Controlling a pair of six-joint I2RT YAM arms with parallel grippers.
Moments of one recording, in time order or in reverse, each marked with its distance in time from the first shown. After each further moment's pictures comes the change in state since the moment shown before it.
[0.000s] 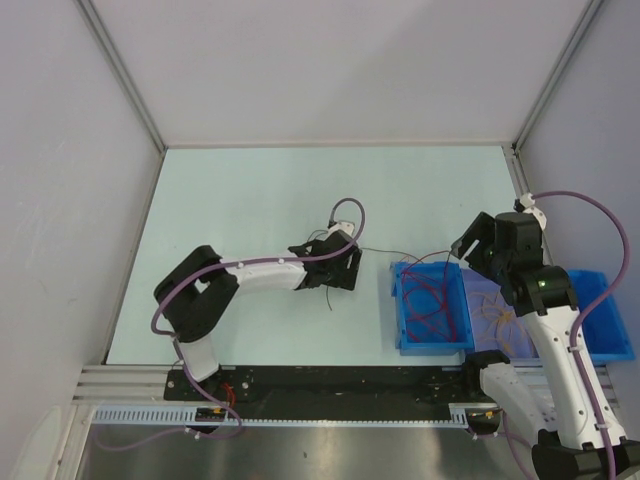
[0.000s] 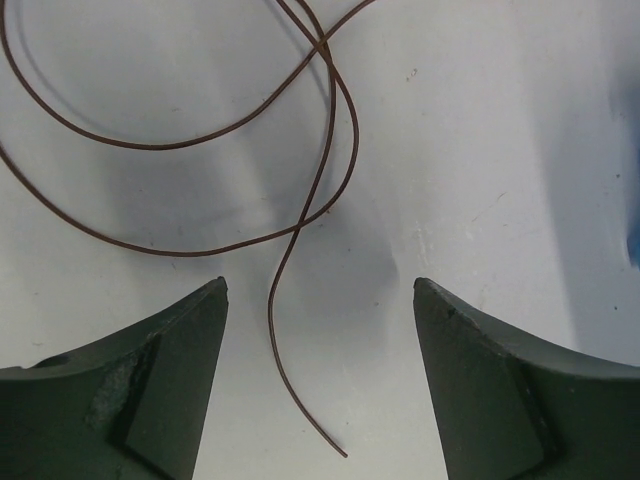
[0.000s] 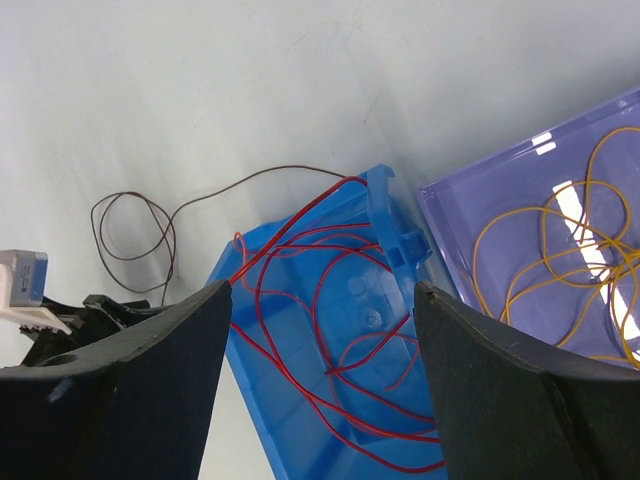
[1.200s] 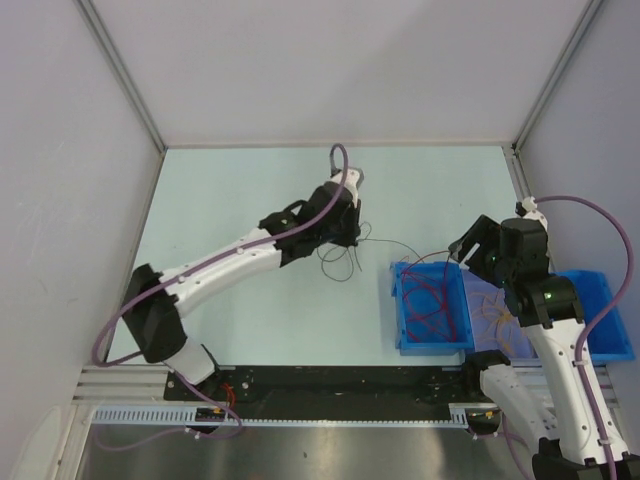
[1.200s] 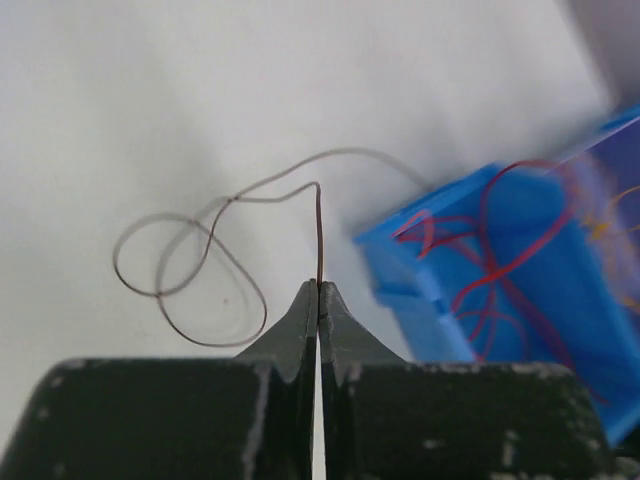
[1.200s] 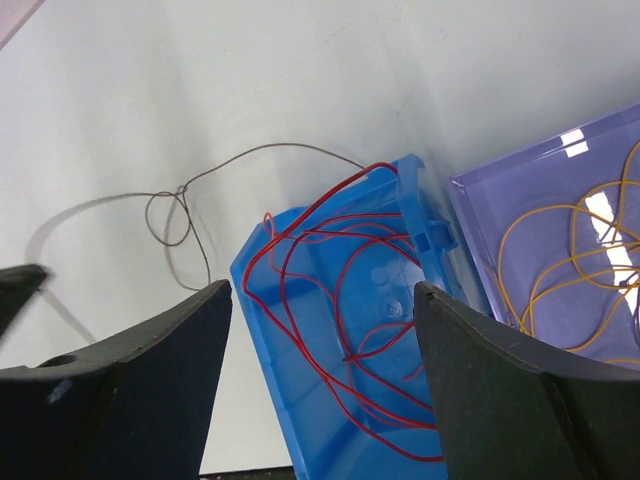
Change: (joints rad) left arm 0.015 -0.175 0.302 -0.175 0.090 0.068; right arm 0.007 -0.058 -0.007 -0.001 -0.061 -0.003
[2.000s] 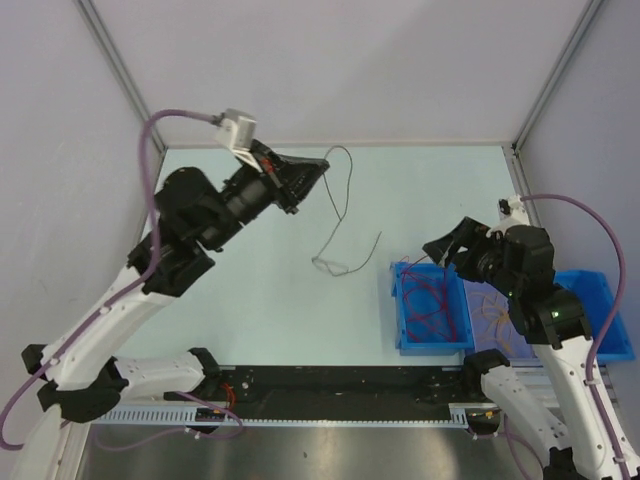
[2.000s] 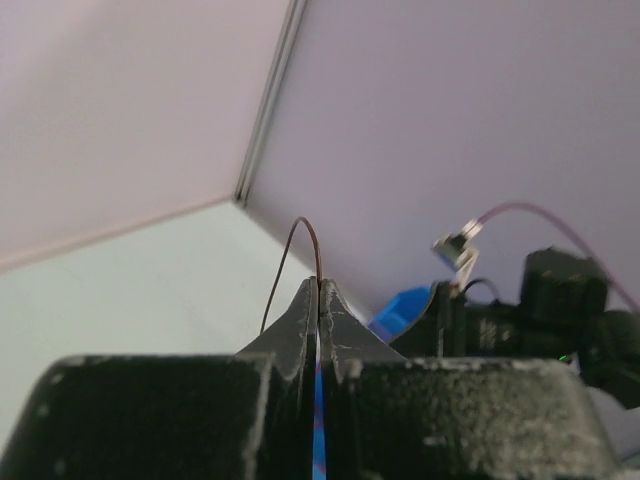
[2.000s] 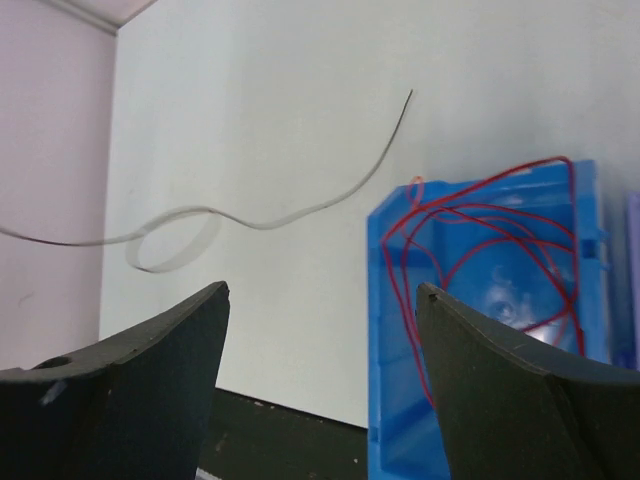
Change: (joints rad) left arm 0.017 -0.498 0.201 0.188 0.129 0.091; right arm 0.085 -0.082 -0.001 0.090 -0.233 -0.007
